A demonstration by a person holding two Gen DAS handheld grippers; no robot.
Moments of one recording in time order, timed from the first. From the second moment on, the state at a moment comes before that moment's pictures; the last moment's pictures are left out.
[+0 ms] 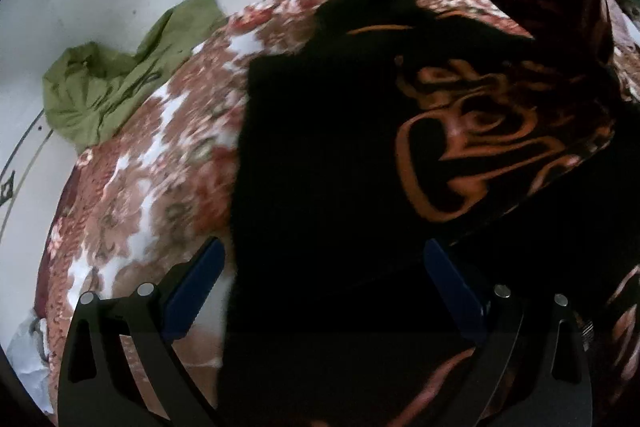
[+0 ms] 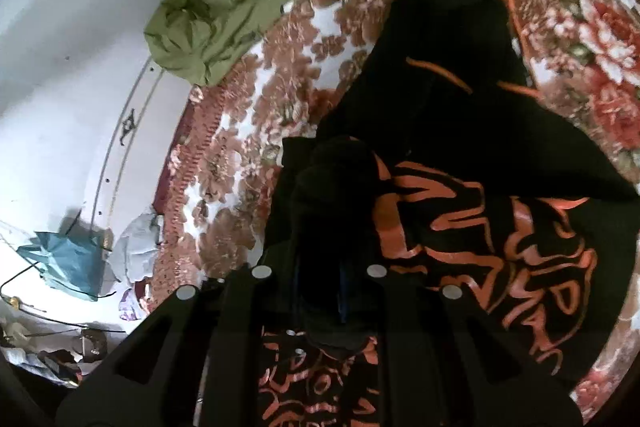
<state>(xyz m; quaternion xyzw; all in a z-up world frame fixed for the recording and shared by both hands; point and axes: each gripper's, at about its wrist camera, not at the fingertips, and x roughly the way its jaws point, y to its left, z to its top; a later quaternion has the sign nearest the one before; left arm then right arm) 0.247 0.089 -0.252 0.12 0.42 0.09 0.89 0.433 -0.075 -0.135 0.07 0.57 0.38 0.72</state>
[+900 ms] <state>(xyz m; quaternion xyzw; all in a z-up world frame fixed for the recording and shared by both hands) 0.196 0.128 -0.250 0.11 0.45 0.09 0.88 0.391 0.079 -0.303 -0.09 0.60 0.39 0.69</state>
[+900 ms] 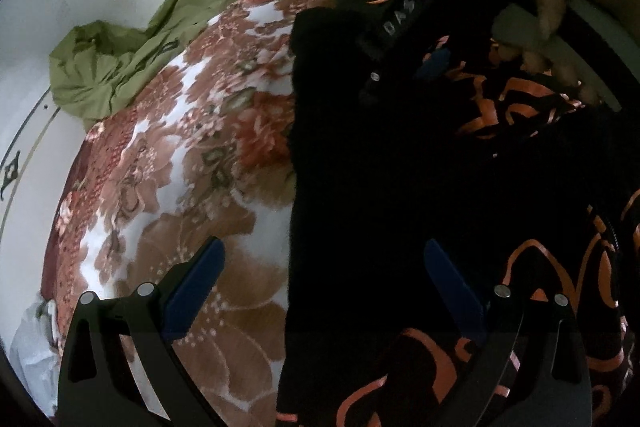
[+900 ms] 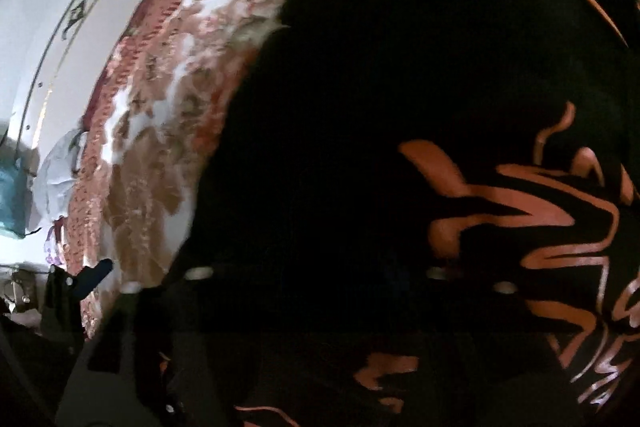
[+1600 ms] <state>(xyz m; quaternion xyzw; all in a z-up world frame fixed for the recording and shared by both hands) 0.326 0.042 -0.188 0.01 0.39 -0.02 0.92 0.437 -0.201 -0.236 -0.17 0.52 0.12 0.83</state>
